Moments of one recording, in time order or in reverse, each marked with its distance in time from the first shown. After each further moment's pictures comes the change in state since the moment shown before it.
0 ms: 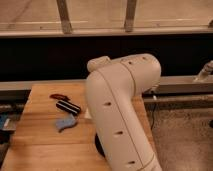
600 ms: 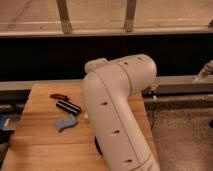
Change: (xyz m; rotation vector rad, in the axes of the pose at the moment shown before) arm 0.006 0.015 0.012 -0.003 0.031 0.015
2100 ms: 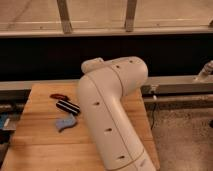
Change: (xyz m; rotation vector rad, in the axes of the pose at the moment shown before) arm 0.001 0.007 0.010 0.031 0.078 -0.036
